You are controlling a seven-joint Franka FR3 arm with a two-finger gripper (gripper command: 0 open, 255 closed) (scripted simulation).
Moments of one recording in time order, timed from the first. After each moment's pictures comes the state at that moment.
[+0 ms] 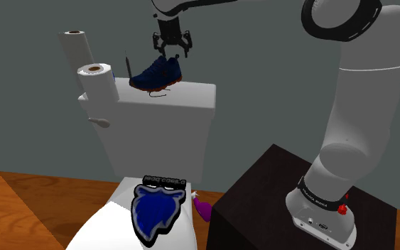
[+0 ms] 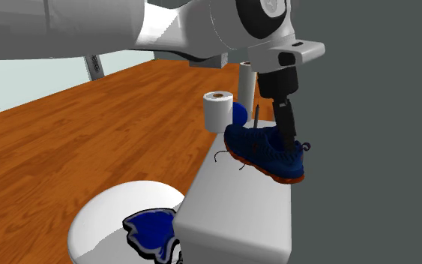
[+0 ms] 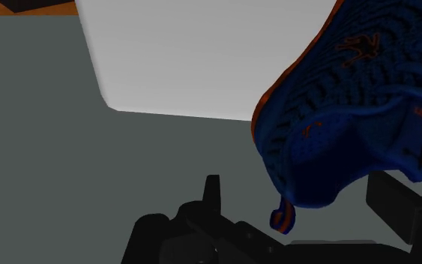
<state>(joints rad) -0.08 0.31 0.34 -1.37 -0.42 1.73 1.10</state>
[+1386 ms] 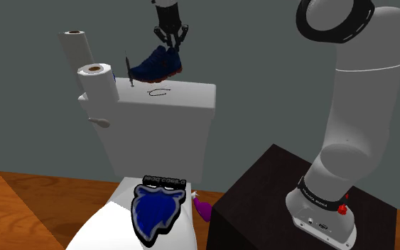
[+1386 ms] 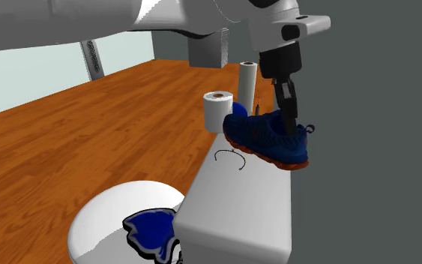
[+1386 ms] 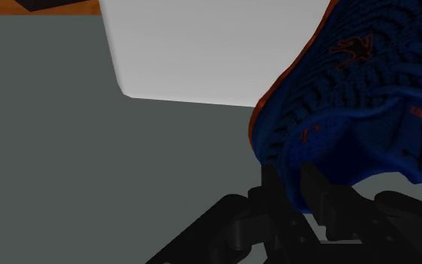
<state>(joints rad) -0.06 0.34 0.34 -1.22 -0.43 1.61 1.07</state>
